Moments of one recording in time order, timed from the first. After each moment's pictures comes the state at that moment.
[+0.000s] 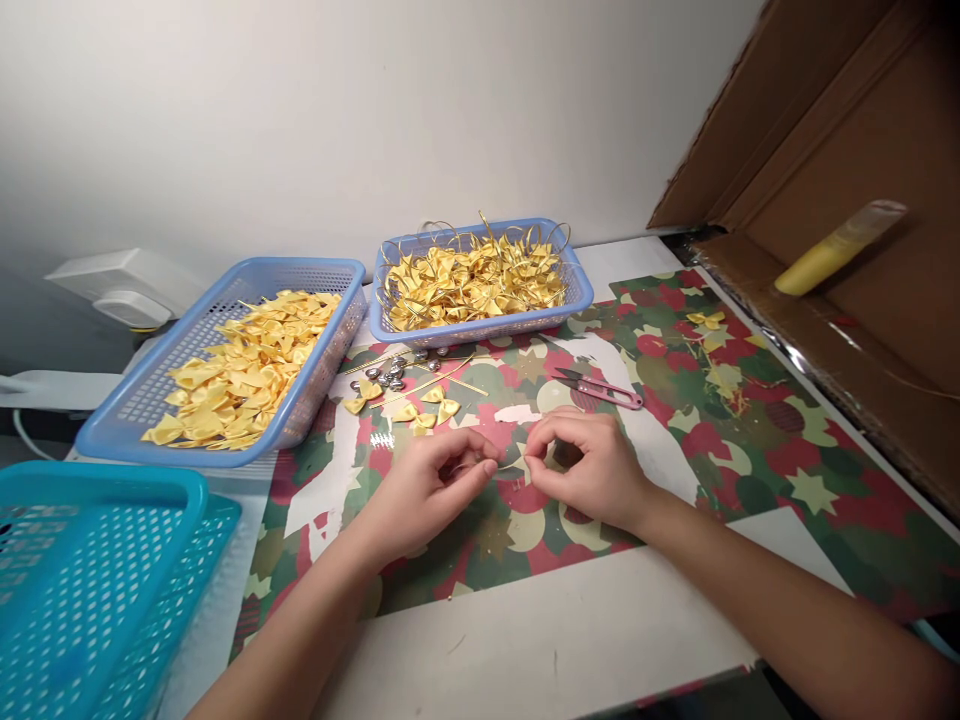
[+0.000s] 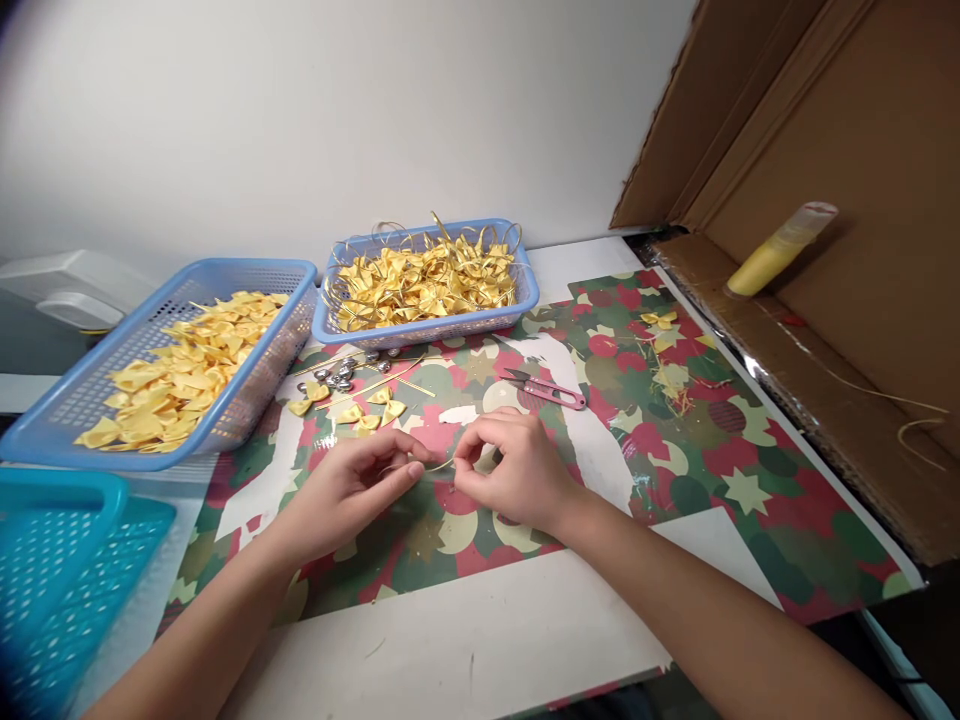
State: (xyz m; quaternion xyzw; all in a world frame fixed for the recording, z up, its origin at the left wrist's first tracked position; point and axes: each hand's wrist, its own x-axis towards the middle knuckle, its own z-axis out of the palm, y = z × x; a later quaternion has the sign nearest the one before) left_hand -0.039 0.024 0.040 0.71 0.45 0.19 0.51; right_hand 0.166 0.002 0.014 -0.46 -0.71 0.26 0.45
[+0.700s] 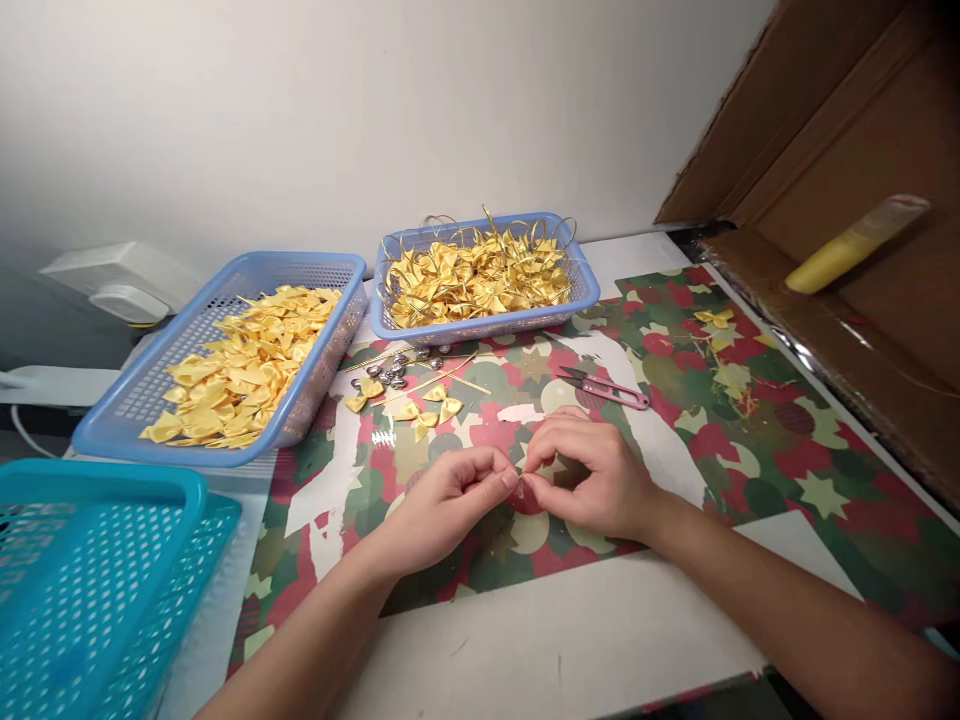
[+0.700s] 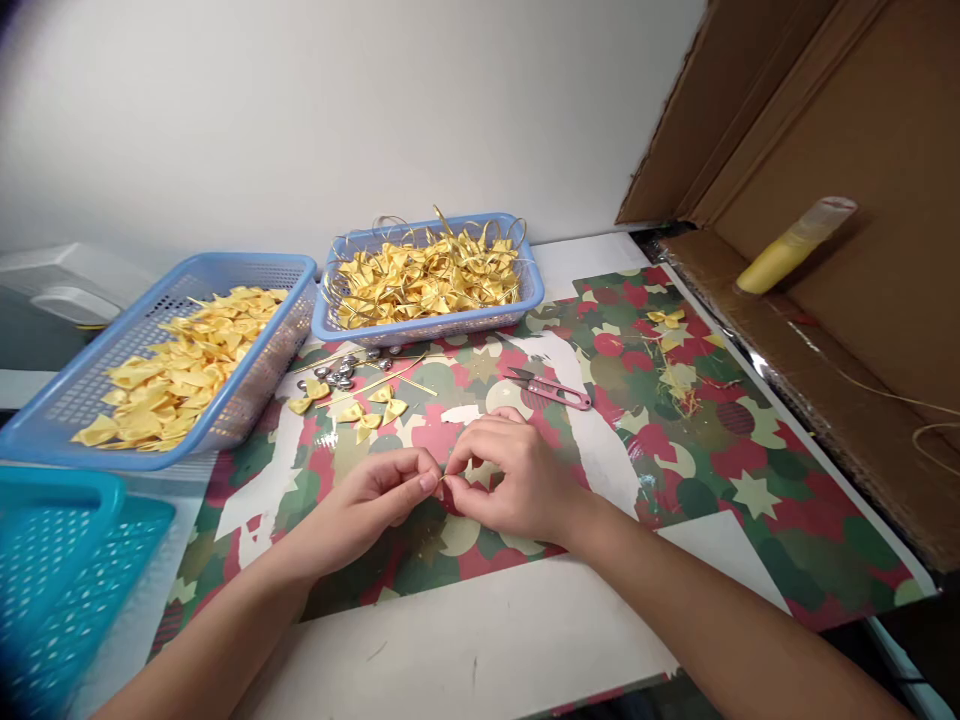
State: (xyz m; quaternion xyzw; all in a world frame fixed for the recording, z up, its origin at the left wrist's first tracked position) left_hand -0.028 0.016 0.037 0.59 0.41 0.15 0.68; right_hand 0.168 0.000 0.015 -0.38 -0.76 0.27 0.45
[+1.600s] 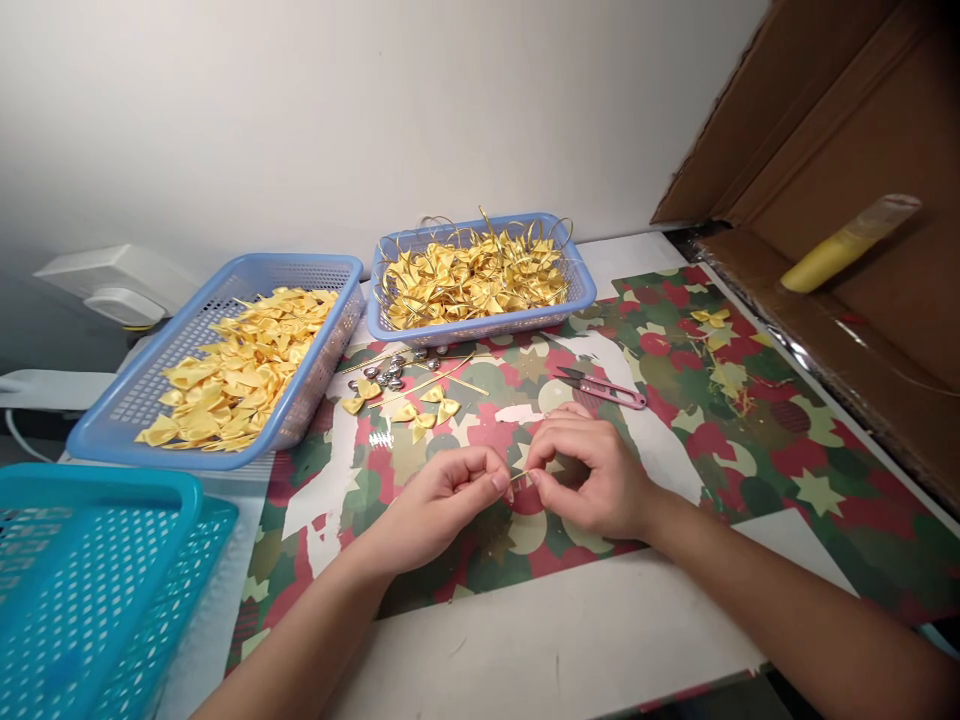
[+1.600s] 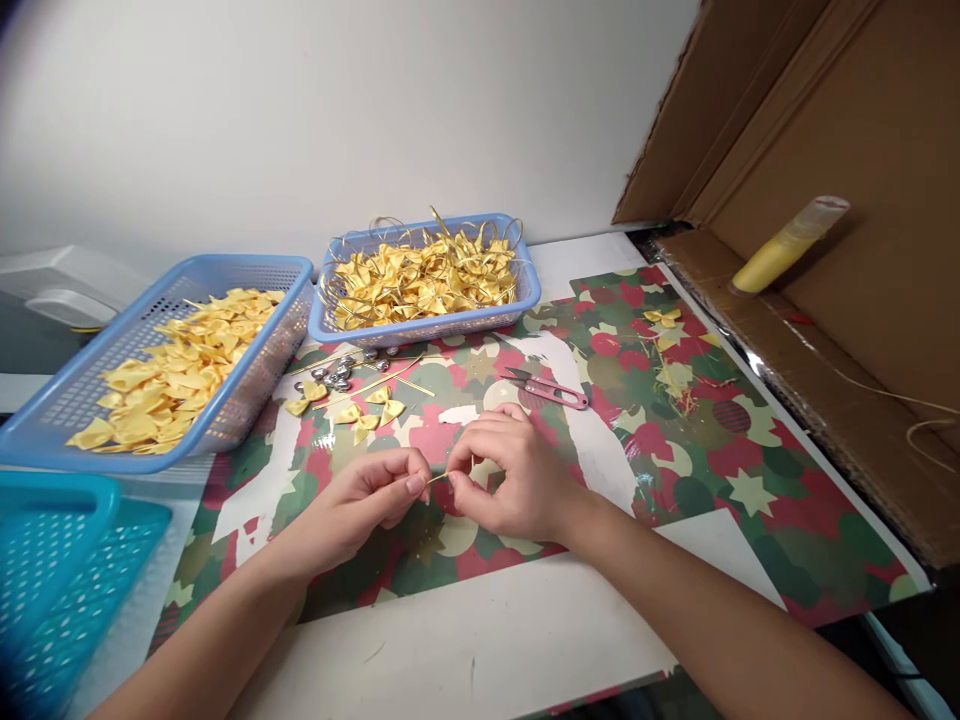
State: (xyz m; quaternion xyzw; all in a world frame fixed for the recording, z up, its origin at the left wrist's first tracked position) left_hand -0.032 0.017 0.035 0.58 0.38 0.18 0.70; right_hand 0.171 0.001 0.018 -0.39 -0.75 0.30 0.44
